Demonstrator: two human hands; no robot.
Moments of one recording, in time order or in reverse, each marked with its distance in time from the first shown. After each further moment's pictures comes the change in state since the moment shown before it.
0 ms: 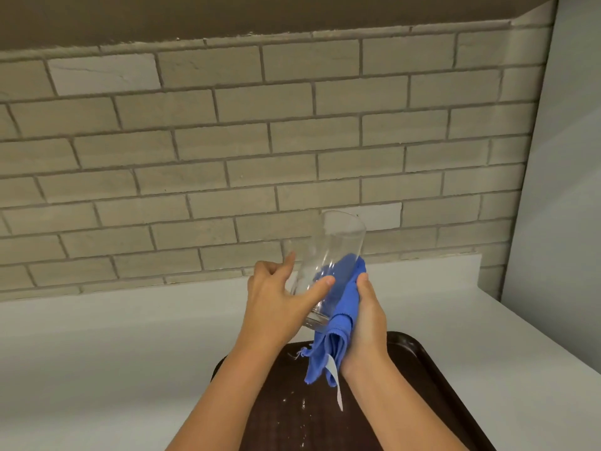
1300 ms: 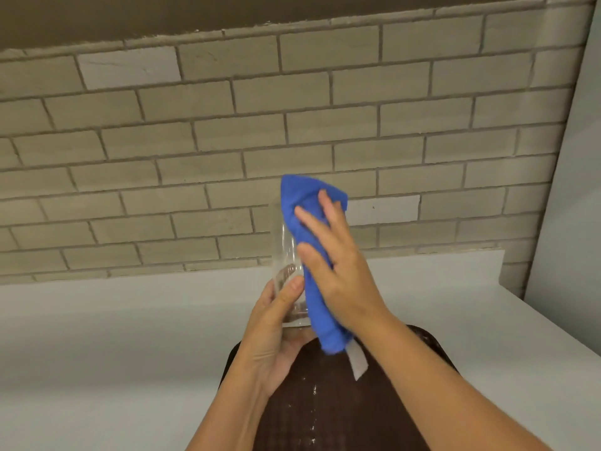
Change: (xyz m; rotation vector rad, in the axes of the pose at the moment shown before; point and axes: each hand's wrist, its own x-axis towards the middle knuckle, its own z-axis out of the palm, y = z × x) left_hand -0.036 -0.013 -0.010 -1.206 -0.248 -0.270; right_hand 0.002 -0.020 0.031 -0.999 -0.489 -0.840
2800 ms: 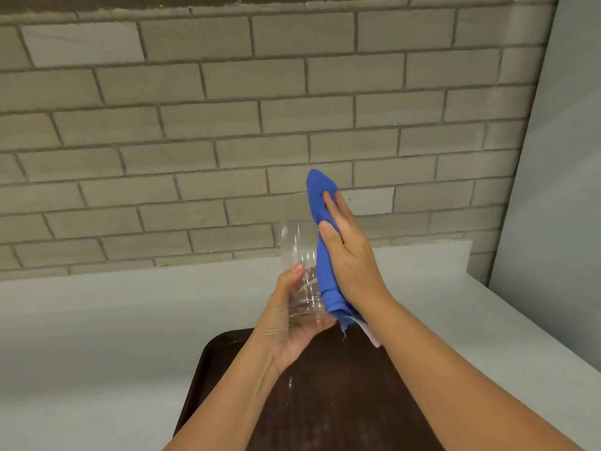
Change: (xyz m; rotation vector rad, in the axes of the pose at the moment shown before) left_hand 0.037 -0.037 0.010 -0.092 -0.159 -0.185; right_hand 0.007 0.028 -0.031 0.021 0.086 0.229
